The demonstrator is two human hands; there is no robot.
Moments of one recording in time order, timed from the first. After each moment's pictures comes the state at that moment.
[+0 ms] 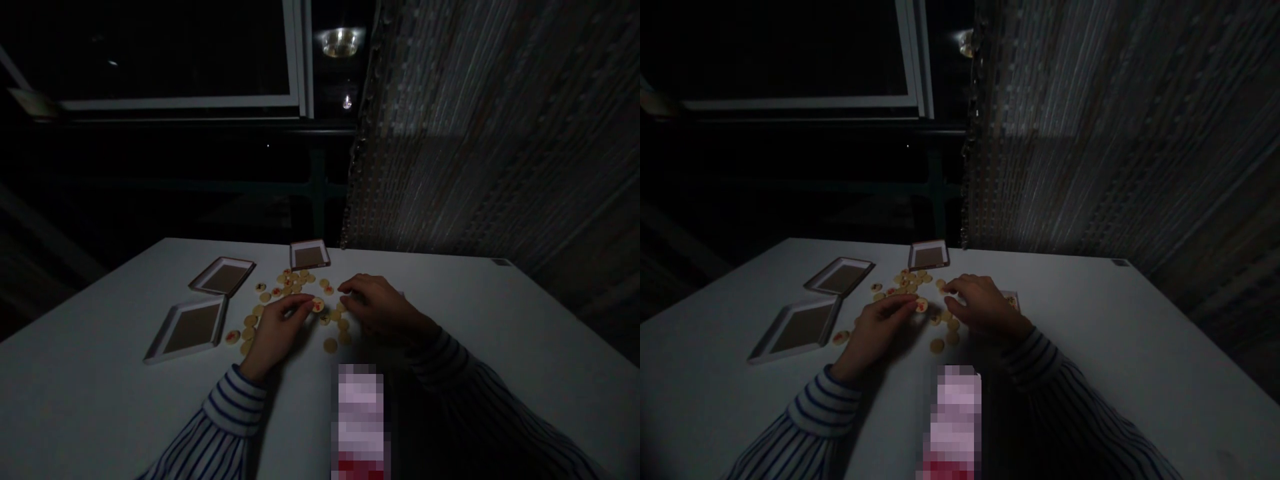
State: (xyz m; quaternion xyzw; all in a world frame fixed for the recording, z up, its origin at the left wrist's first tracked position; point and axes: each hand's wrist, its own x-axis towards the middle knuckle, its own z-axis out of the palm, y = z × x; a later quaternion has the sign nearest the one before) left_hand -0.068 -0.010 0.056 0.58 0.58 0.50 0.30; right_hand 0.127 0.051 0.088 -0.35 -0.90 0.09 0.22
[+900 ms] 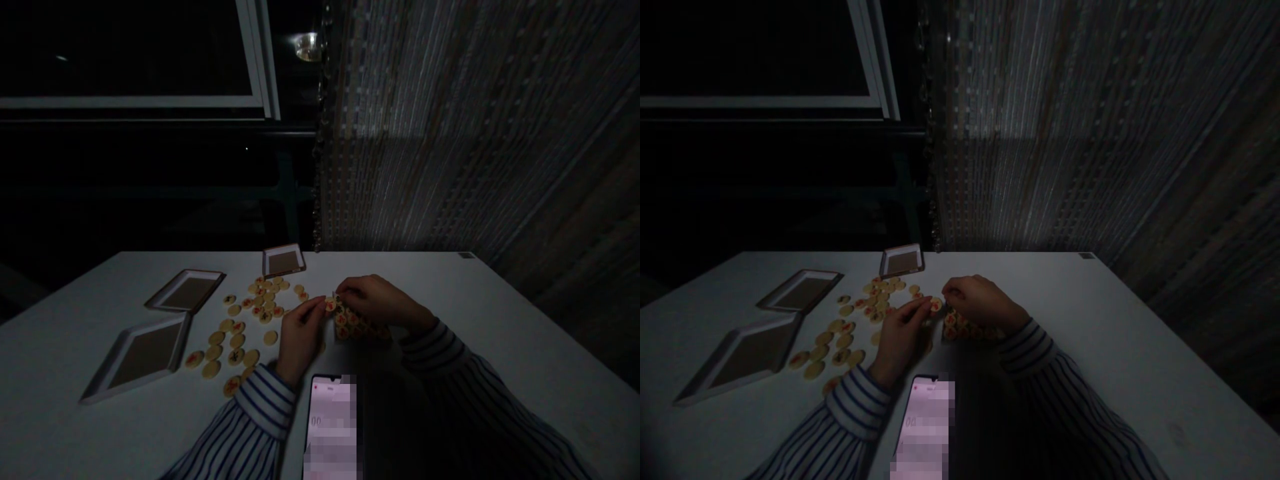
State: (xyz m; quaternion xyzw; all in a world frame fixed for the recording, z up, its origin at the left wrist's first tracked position) left_hand 0.011 0.019 0.030 0.53 0.53 0.56 0.35; right_hand 0.174 0.064 0.095 -0.40 -0.88 0.16 0.19
